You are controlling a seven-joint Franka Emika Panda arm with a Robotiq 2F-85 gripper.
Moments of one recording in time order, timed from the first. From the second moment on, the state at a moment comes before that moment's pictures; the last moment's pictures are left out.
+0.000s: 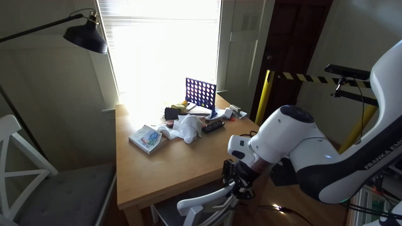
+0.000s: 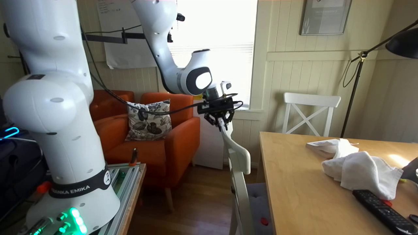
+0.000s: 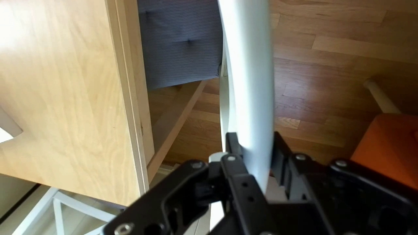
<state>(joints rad) 0.29 0.06 0.24 -2.59 -0.14 3.02 -0.62</state>
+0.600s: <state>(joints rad) 0.44 0.22 0.11 -2.39 -0.36 3.03 -0.26</state>
